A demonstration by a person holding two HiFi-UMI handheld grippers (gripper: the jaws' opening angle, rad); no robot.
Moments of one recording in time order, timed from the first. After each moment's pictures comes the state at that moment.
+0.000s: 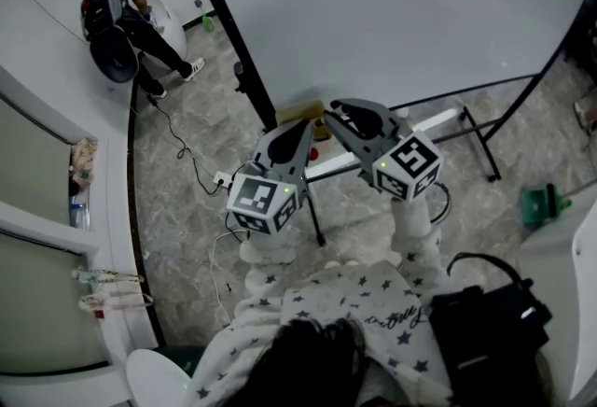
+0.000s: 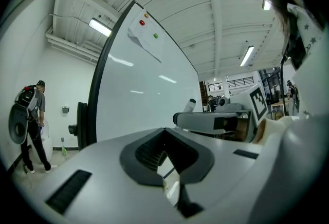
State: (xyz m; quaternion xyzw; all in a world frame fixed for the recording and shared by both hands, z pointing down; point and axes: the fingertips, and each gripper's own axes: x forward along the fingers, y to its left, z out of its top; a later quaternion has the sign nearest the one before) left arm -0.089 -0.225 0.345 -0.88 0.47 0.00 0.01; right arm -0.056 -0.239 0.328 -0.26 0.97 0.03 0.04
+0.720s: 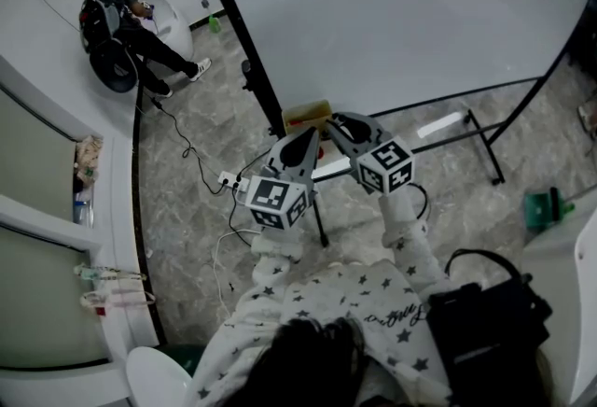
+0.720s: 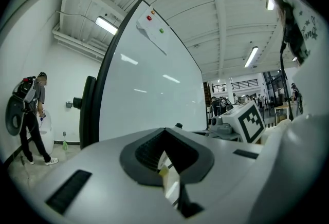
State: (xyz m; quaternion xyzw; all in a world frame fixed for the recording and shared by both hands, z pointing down) left arm -0.084 -0.231 0.393 -0.88 0.48 0.01 0.00; right arm -0.061 -0.276 0.426 -0.30 0.95 -0.03 0.01
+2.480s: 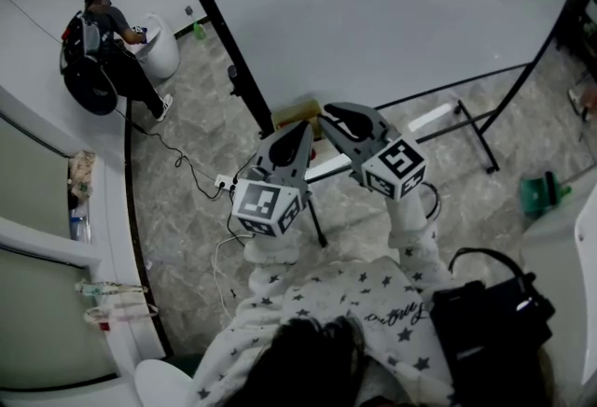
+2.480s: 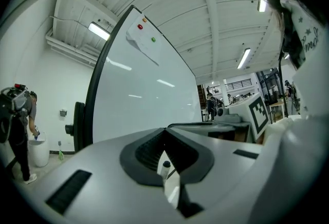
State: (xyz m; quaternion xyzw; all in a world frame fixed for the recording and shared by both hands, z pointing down) left arm -0.076 -0.228 0.359 -0.89 0.46 0.02 0.02; right arm -0.051 -0.249 0.352 -0.28 0.96 0.03 0.06
